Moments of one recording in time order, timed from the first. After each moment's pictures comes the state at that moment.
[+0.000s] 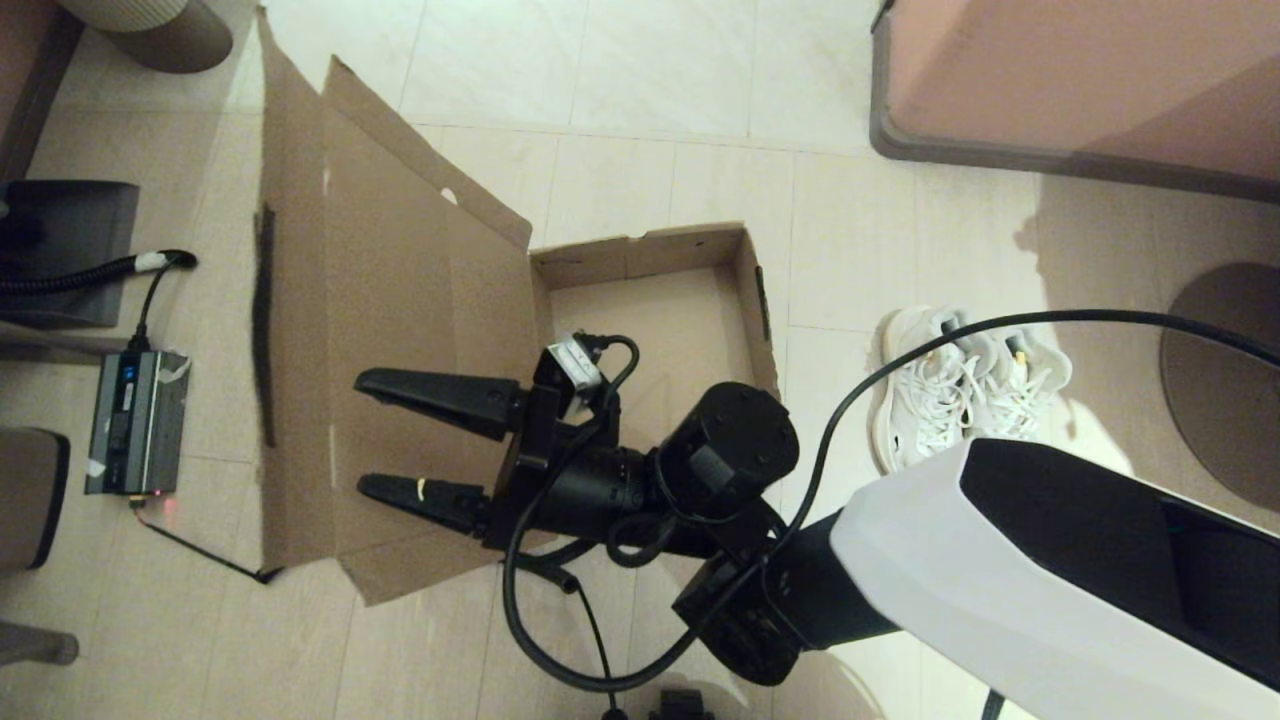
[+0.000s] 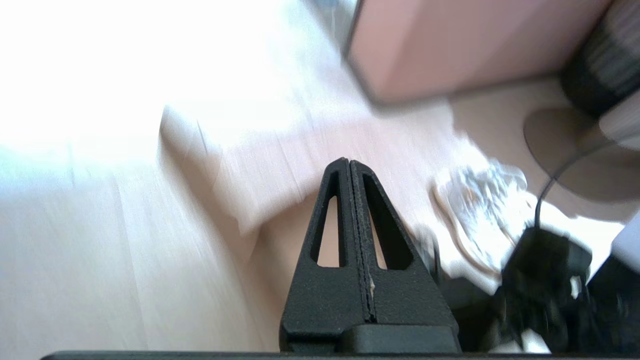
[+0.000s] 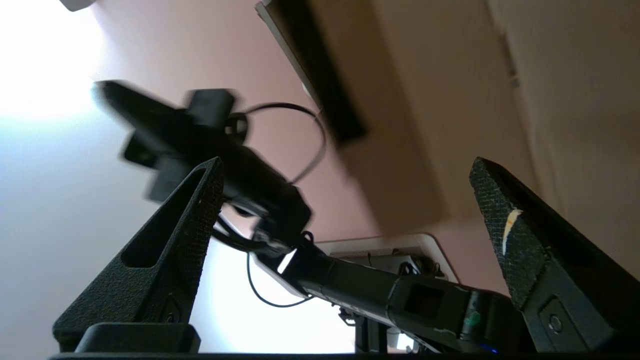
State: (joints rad) left arm -0.24 0.87 -0.78 -0.58 -0.31 0.18; right arm 0.92 2.36 -1.40 -1.52 0.70 1.62
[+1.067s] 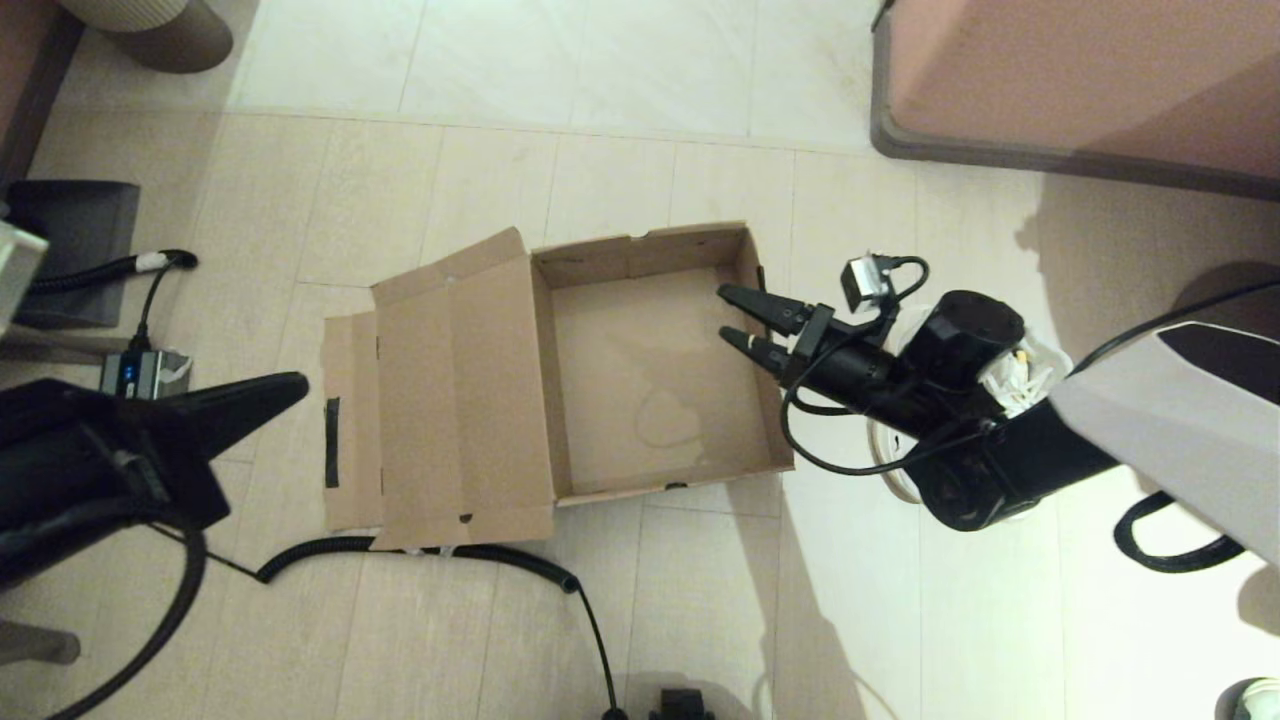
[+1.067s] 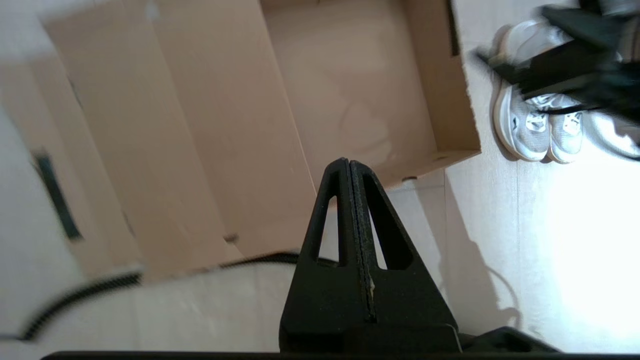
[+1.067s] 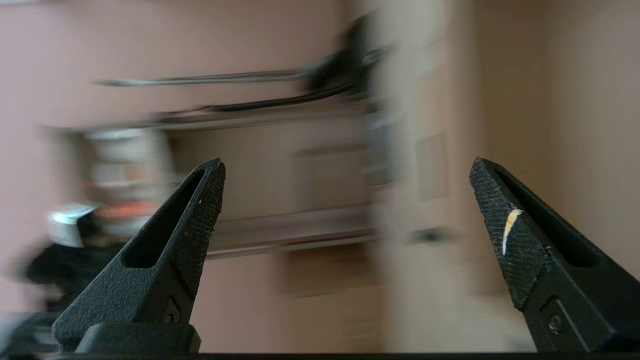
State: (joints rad) left arm -0.23 1.09 -0.67 -0.36 -0.06 -0.05; right arm 0.34 2.20 -1.18 -1.39 0.70 1.01
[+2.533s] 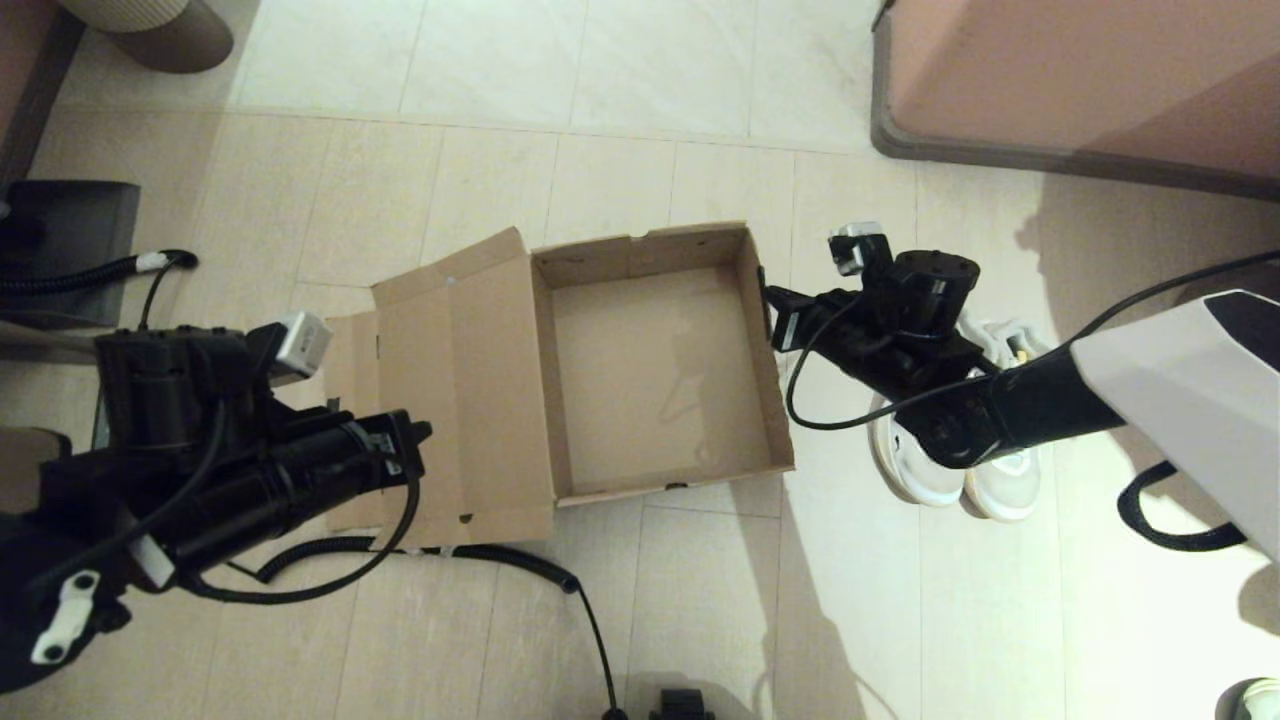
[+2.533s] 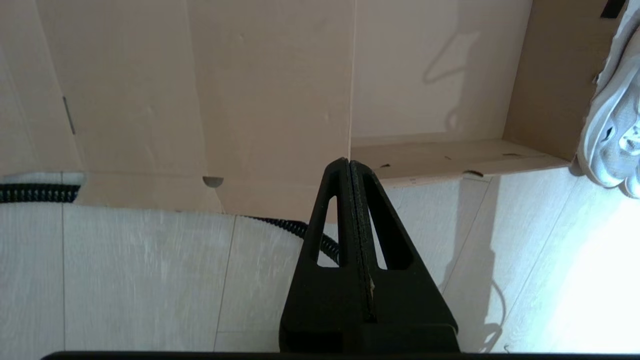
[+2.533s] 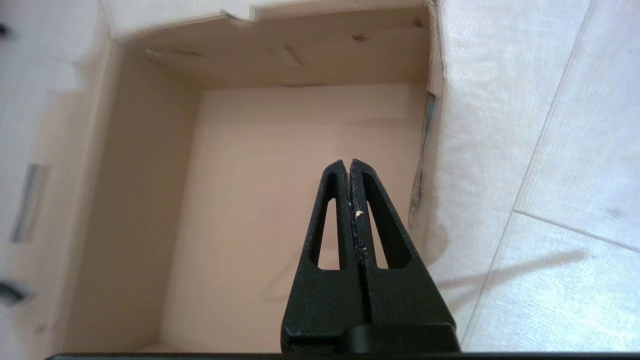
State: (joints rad) left arm -0.24 1.56 -0.68 -0.57 0.05 -0.25; right arm 0.33 2.23 -1.44 -0.91 0.13 0.08
